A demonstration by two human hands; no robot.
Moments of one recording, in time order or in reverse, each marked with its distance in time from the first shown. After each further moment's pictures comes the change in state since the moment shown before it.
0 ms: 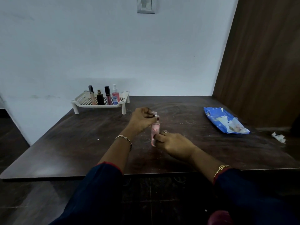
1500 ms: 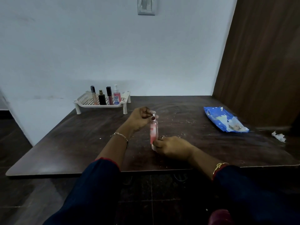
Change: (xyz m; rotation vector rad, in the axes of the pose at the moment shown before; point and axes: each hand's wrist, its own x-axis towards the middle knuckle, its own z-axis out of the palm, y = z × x) left_hand -0.007 -0.002 -0.019 -0.003 -0.171 0.040; right_hand -0.001 -0.008 0.001 -0.067 -0.047 -0.087
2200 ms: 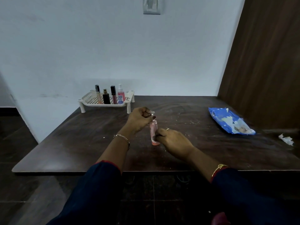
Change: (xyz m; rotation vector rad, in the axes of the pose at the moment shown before) left_hand -0.001 -0.003 -0.005 0.150 0.176 0.009; right_hand 0.018 0.001 0.000 0.292 0.050 0.262
